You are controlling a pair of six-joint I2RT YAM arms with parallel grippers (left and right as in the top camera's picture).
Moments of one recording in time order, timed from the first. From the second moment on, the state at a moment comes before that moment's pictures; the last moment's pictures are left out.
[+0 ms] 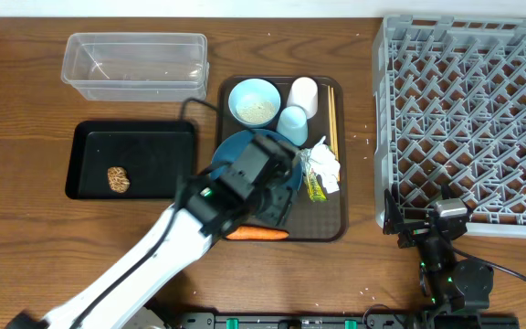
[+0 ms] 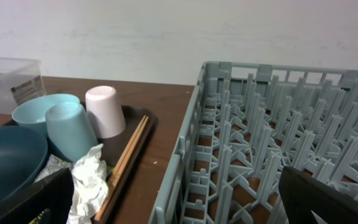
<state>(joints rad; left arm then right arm) -0.72 1.30 1.04 -0.78 0.11 -0.24 0.01 0.01 0.01 -0.06 -0.15 0.01</state>
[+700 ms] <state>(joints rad) -0.72 1.30 1.04 -1.08 0.09 -0.86 0.01 0.01 0.01 -0.06 -0.15 0.01</state>
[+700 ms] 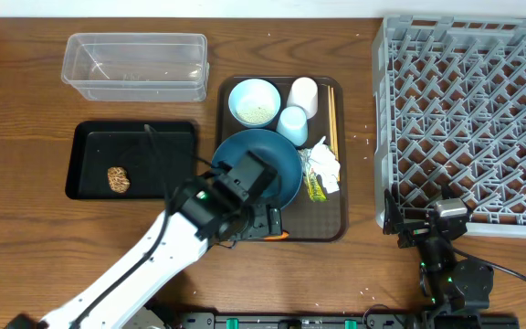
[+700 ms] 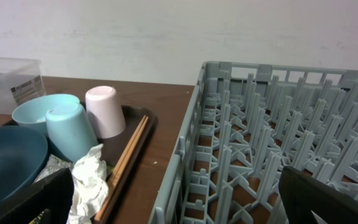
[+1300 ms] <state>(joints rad) -0.72 1.43 0.92 -1.01 0.06 -1.23 0.01 0.01 0.01 -0.06 -0.15 0.01</state>
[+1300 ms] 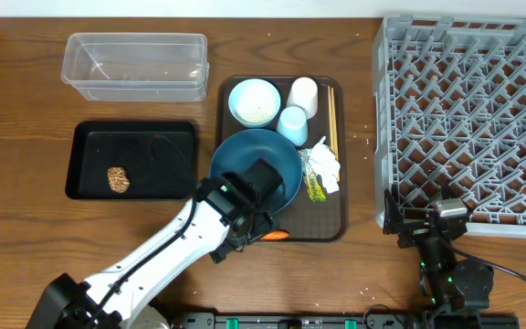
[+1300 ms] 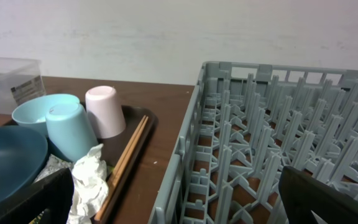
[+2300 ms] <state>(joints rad) -0.72 1.43 0.74 -0.79 0.00 -1.36 0.01 0.01 0.01 -0.06 -0.15 0.01</state>
